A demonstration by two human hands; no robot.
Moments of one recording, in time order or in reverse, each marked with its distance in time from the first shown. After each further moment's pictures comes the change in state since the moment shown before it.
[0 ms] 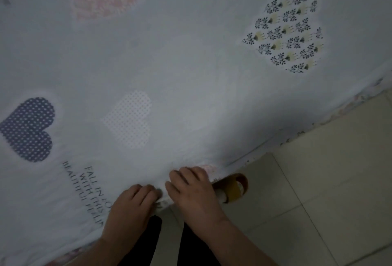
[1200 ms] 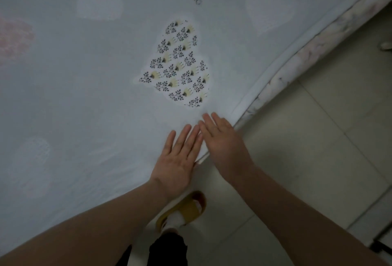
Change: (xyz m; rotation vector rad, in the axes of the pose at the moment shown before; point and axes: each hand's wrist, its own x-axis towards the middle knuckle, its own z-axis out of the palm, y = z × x) left_hand 0.261 0.180 0.031 0.297 -0.210 0.180; right_hand -0.056 0.255 -0.113 -0.243 0.031 0.294
